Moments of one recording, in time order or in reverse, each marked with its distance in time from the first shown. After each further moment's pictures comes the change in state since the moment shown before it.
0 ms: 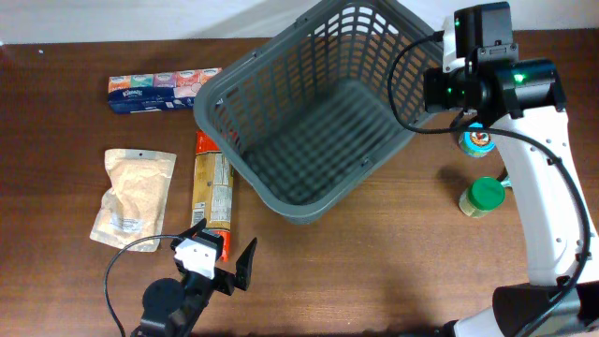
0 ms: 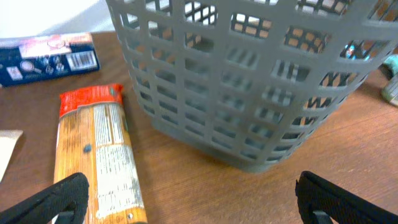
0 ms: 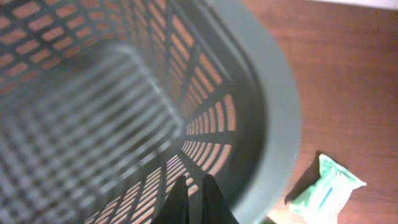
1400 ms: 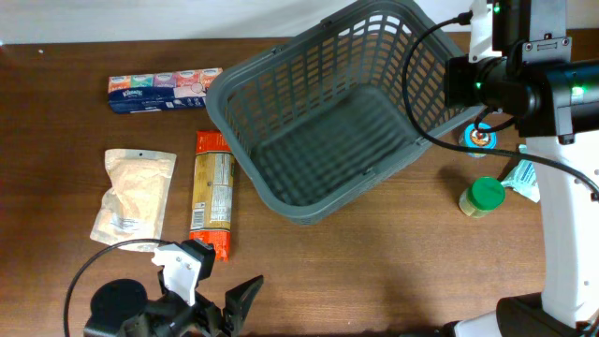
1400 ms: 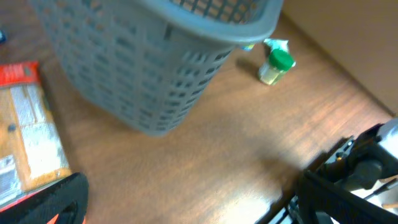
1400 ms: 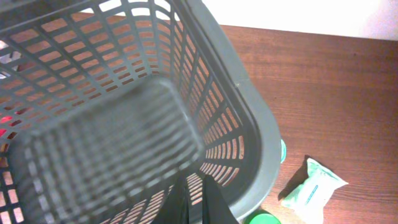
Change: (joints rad) left arm 0.000 0.331 0.682 -0.581 0.298 -0.067; right arm 0.000 -0.047 0.252 -0.183 -0.049 0.002
